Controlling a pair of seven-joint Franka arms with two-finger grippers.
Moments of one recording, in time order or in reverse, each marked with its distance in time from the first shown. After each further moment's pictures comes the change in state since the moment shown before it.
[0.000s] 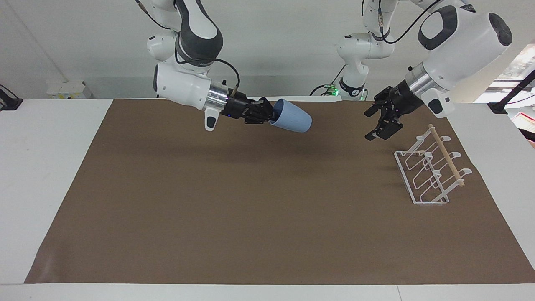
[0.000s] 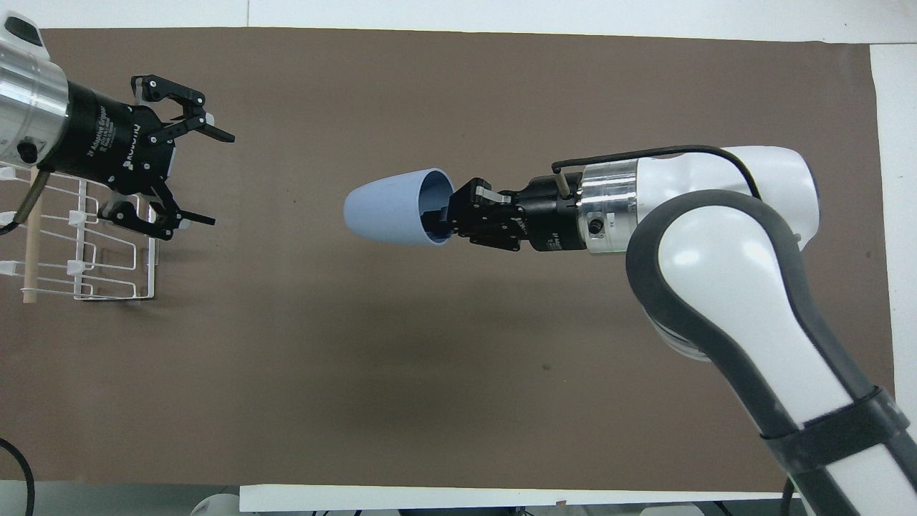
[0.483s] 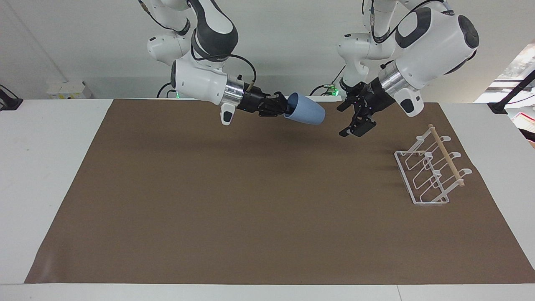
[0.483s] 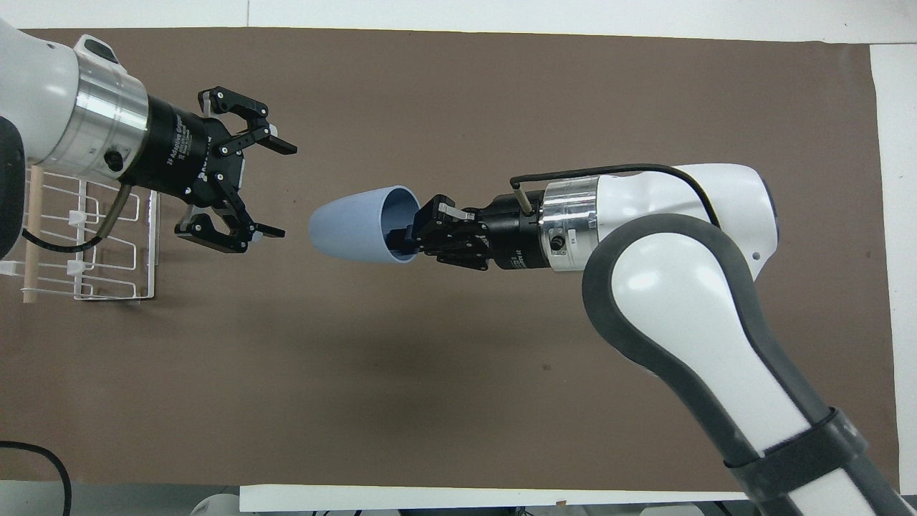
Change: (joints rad) left arm -0.102 -0.005 -0.006 -0.028 -0.047 0.050 -0.175; right arm 0.077 0.000 -0.003 -0.001 0.040 0.061 0.047
